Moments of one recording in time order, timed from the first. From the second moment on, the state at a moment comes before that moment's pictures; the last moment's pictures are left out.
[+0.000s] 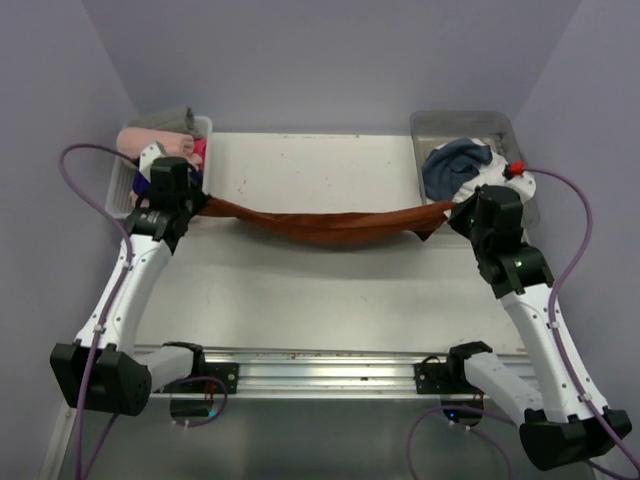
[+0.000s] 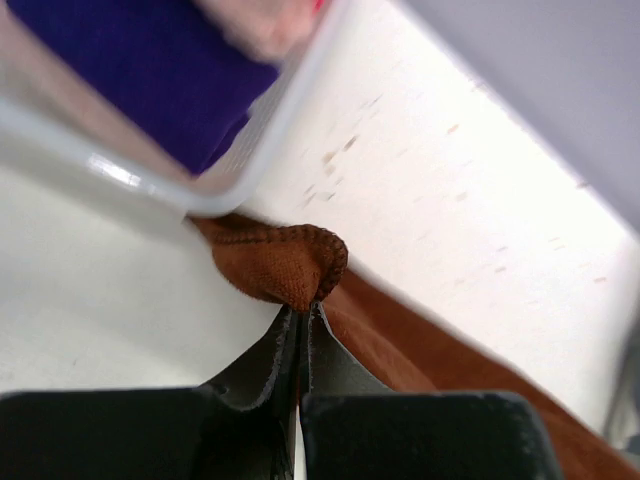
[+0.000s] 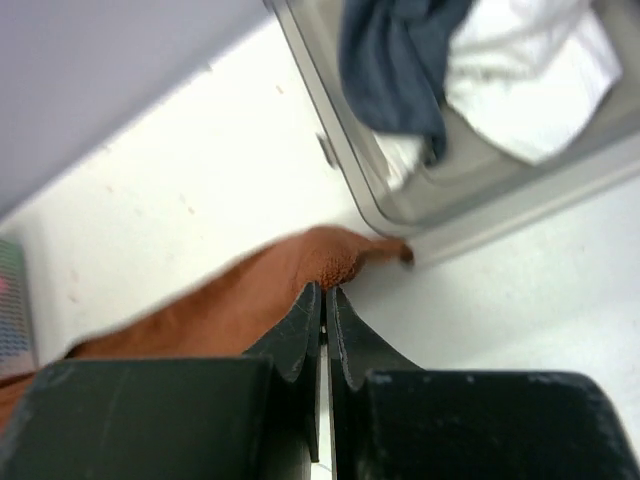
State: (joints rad) left arm -0.11 1.20 1.07 -0.54 -0.31 -0.72; right arm 0.21 0.89 0.98 -0.59 0.33 0.67
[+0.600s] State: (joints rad) left arm -0.11 0.87 1.56 -0.62 -0.28 -0.58; right arm 0.21 0.64 1.51 -0.71 0.40 0.55
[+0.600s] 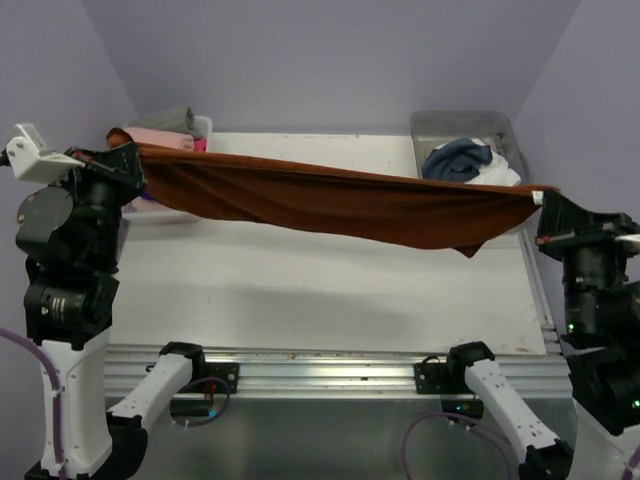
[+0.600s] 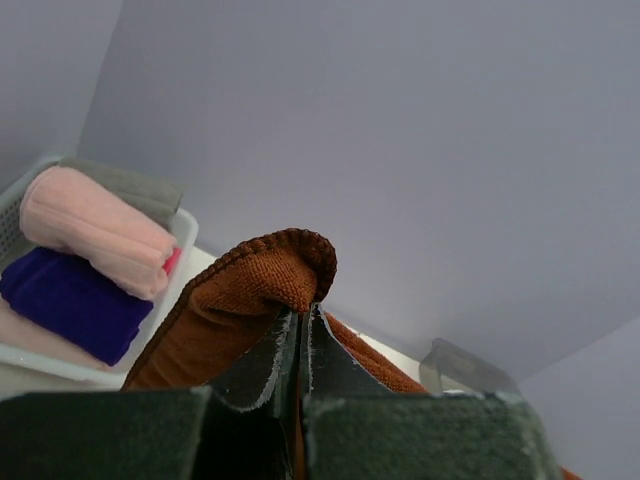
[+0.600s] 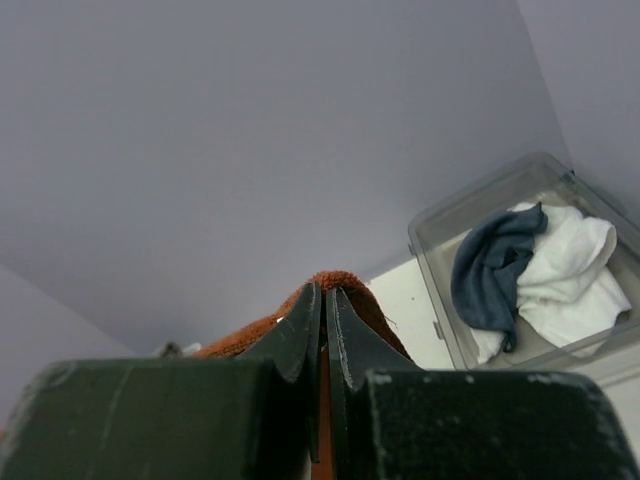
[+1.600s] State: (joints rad) left arm -0.11 1.35 0.94 -0.58 -0.34 -0.64; right arm 0.21 1.19 0.91 -0.60 0.43 0.60
